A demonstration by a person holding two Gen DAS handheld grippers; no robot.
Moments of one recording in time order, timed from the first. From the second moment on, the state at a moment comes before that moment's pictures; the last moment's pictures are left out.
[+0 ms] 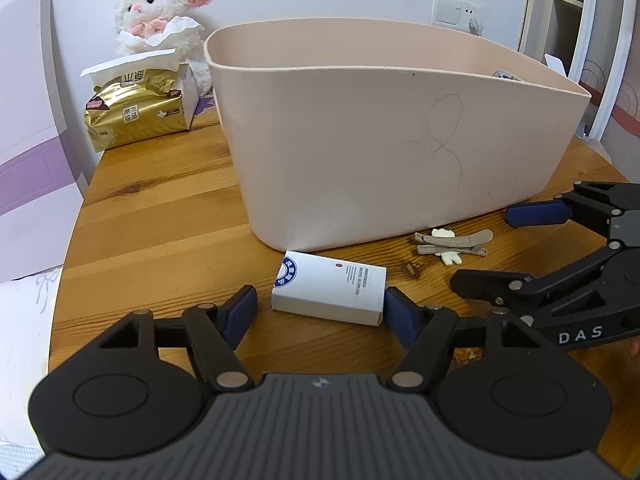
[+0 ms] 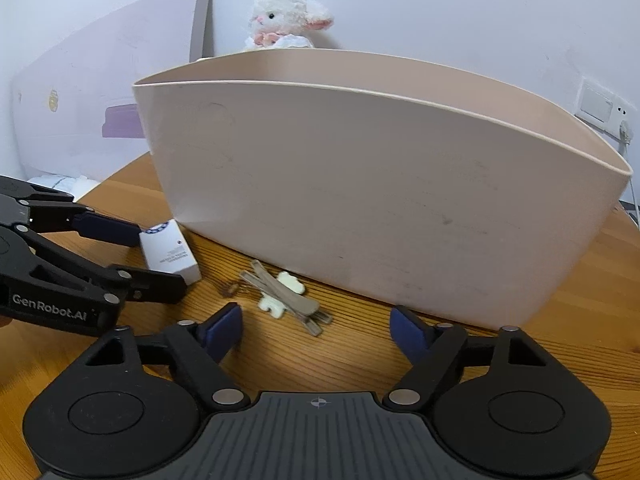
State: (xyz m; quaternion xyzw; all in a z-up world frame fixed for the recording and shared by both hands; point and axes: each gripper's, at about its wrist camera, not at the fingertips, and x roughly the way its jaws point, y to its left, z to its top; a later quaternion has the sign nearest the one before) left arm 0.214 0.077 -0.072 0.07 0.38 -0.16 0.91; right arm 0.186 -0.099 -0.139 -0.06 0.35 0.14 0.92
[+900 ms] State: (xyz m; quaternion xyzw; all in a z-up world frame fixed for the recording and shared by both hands) left arm 0.191 0.086 -0.058 0.05 0.36 -0.14 0.92; right arm 0.126 -0.094 -0.113 -0.09 0.30 0.16 0.93
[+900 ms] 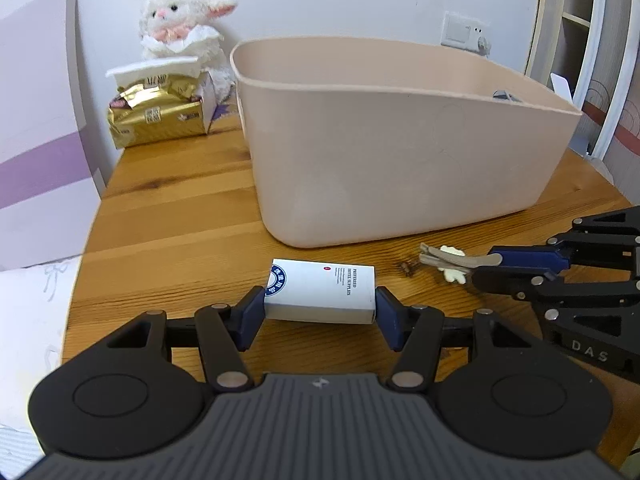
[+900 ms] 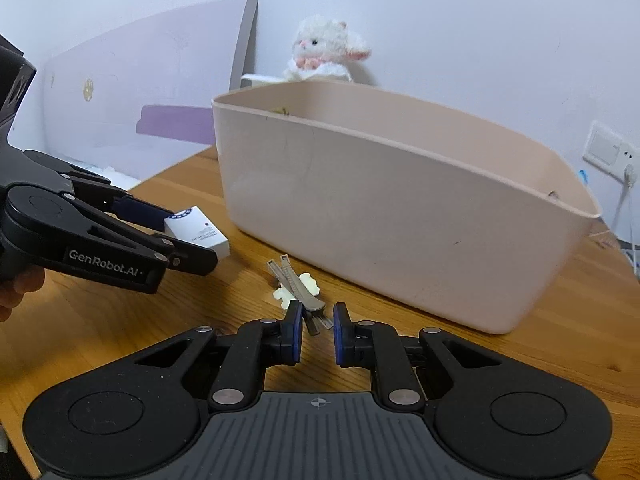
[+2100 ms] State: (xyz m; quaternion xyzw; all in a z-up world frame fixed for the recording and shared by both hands) left arm 0.253 -0.002 0.039 0.09 0.30 -0.12 0.94; right arm 0.184 -0.204 -0.005 -0.03 0.23 0.08 0.97
